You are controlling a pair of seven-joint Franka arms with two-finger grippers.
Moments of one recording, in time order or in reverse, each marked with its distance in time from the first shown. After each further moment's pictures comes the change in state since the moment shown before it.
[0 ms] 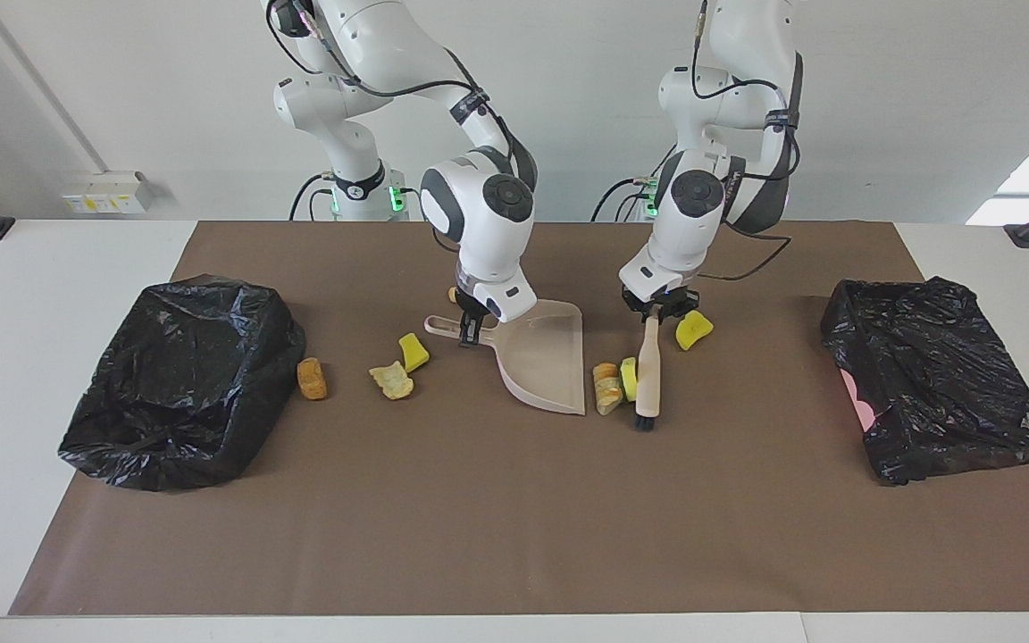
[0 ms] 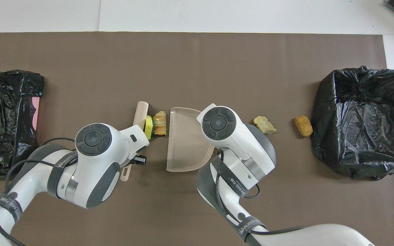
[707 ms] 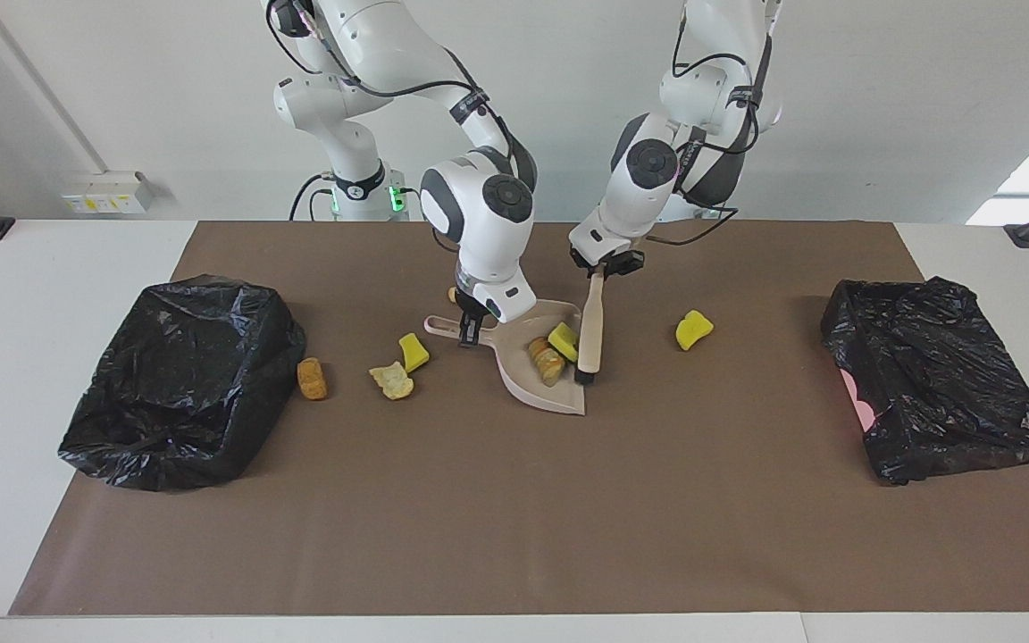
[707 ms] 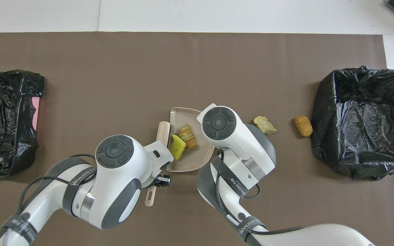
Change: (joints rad) left arm -0.135 -0.076 0.020 0.046 -0.199 -0.200 -0.146; right arm 0.000 0.000 0.000 -0.001 0.000 0.000 0.000
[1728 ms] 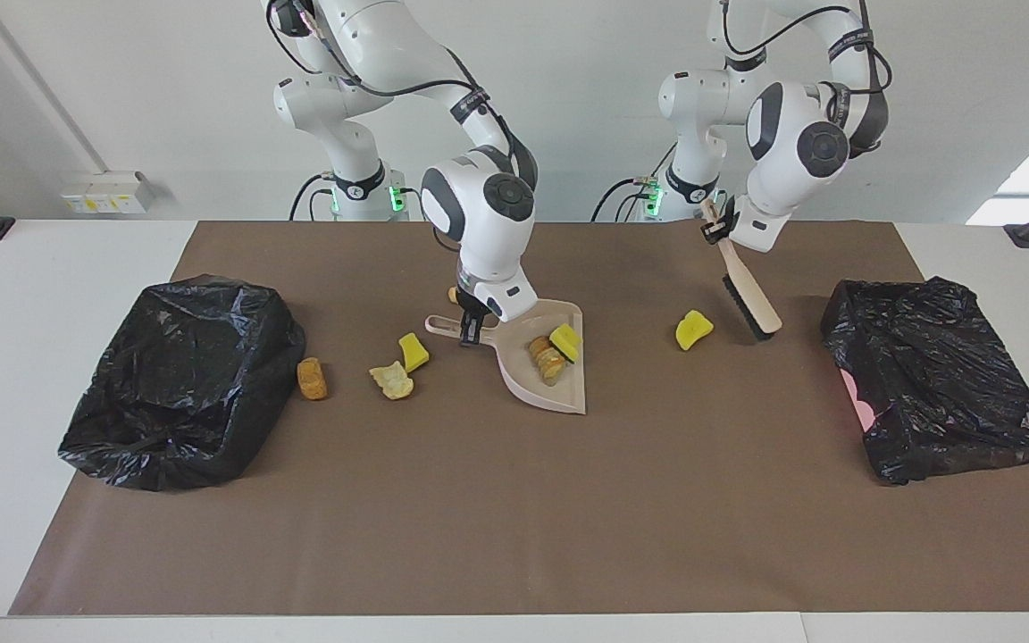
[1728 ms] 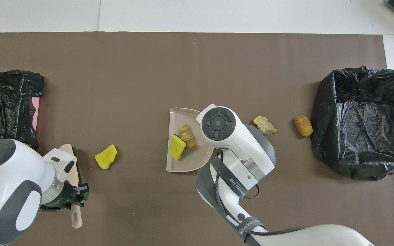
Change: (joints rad) left arm 0.379 -0.286 0.008 -0.247 0.133 -0.236 -0.128; right arm 0.002 -0.001 0.002 0.000 0.000 0.000 0.000
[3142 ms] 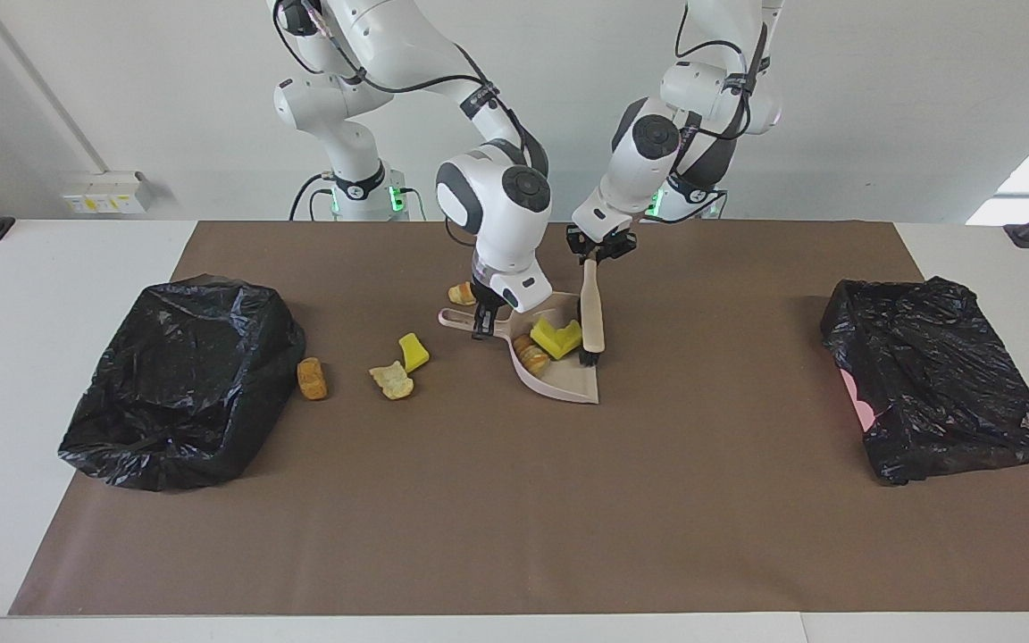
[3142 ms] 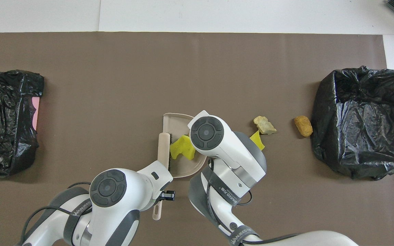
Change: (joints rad) left arm -0.464 0.169 -0.015 0.033 -0.229 0.462 0.110; right arm 0.041 -0.003 0.003 -0.009 0.000 0.000 0.039
